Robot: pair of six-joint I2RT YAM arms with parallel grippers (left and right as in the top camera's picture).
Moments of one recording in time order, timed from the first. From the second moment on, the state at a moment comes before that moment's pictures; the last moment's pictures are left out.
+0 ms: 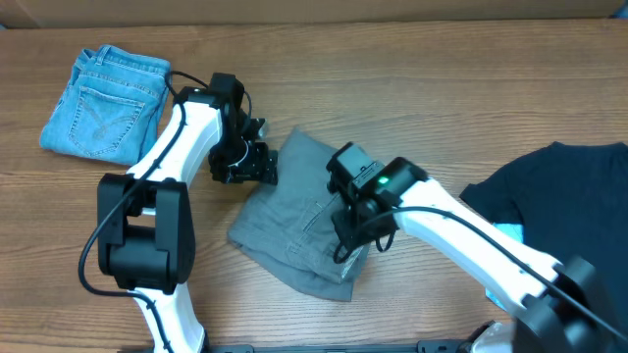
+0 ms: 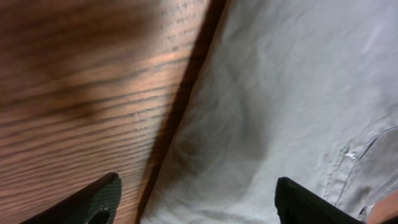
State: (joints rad) left arm -0.16 2.02 1.49 -1.10 0.29 0.02; right arm 0.70 1.61 1.22 -1.06 -0.17 0.28
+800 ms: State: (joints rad) left arm -0.18 1.56 1.65 -1.42 0.09 -0.21; right arm 0.43 1.81 1.24 -0.78 -0.31 0.49
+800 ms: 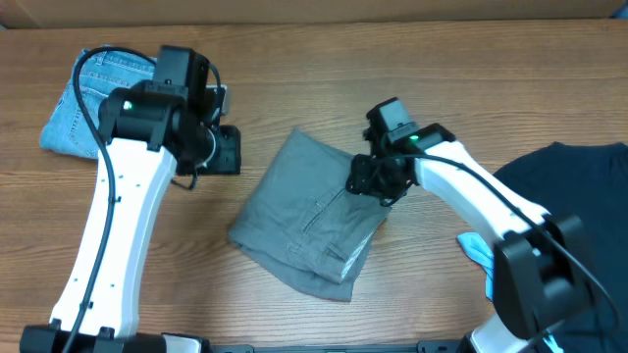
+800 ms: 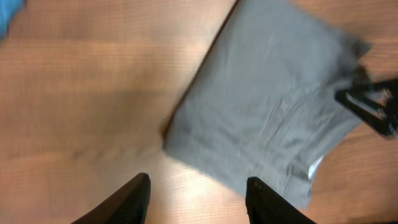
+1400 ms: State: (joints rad) left arm -0.31 1.59 0.95 -0.86 0.25 -0.49; right arm 0.28 1.97 1.26 -0.64 -0.38 0.74
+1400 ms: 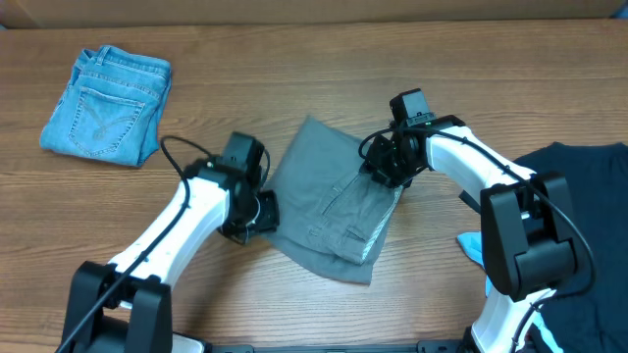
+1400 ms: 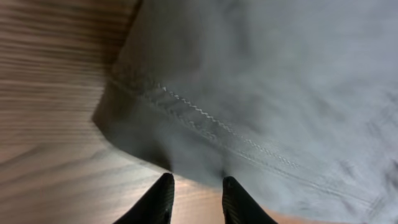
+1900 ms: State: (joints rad) left arm -0.18 1.78 0.89 -0.17 0.28 -0.59; right arm 0.28 1.65 1.26 -0.77 -0.34 0.57
